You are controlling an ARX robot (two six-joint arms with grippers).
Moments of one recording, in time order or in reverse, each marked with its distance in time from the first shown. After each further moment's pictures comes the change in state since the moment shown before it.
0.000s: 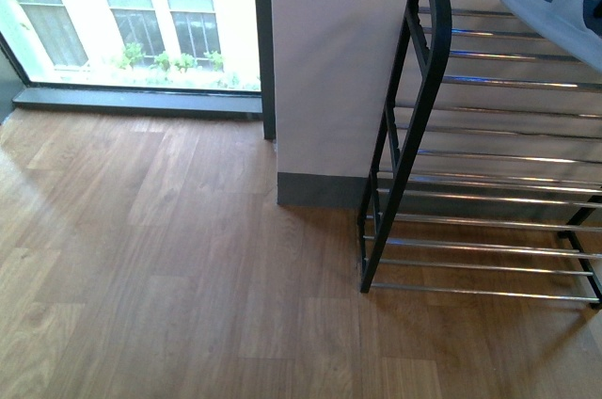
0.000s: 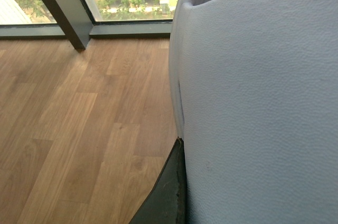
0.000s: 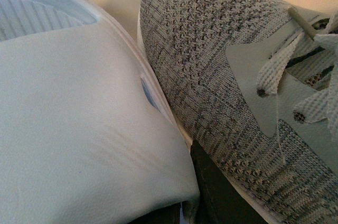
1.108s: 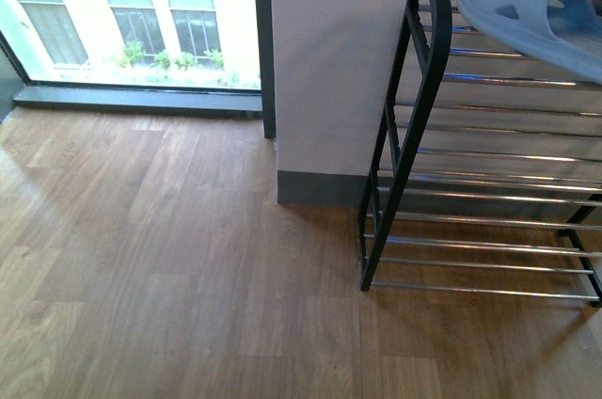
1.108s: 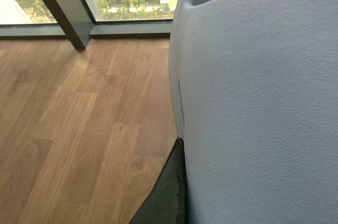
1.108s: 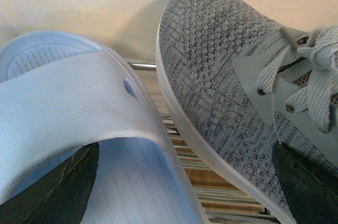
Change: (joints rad) left arm 0.000 0.000 0.000 0.000 0.000 0.000; right arm 0.011 -0.096 -0.132 0.106 -0.057 0.017
